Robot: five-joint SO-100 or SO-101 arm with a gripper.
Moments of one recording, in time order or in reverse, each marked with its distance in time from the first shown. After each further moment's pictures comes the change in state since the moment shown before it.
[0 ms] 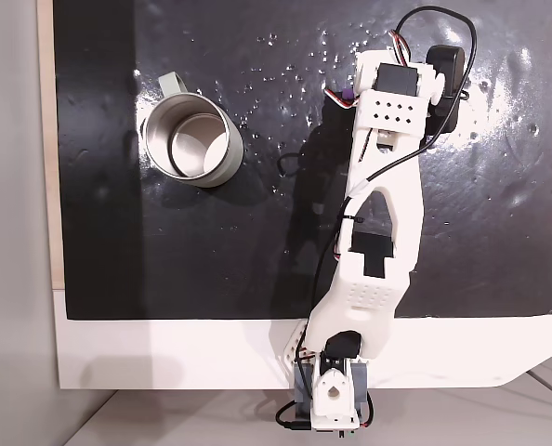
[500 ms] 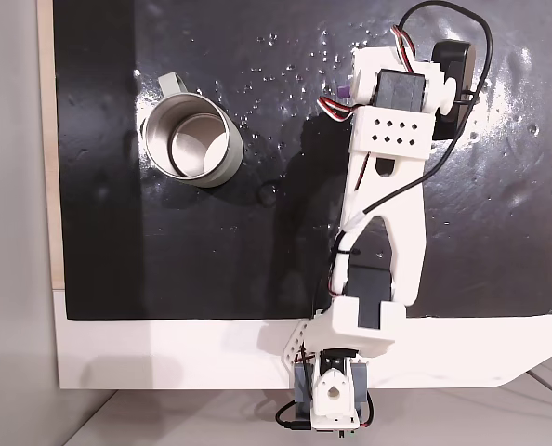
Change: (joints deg) arm -1.9 20.1 5.9 10.4 1.6
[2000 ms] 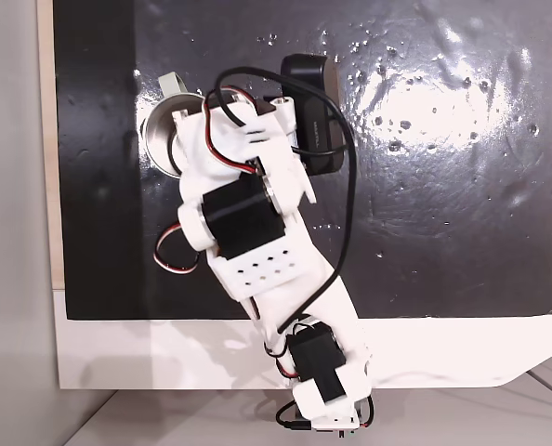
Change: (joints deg) arm -30.3 16.9 -15.9 19.3 16.7
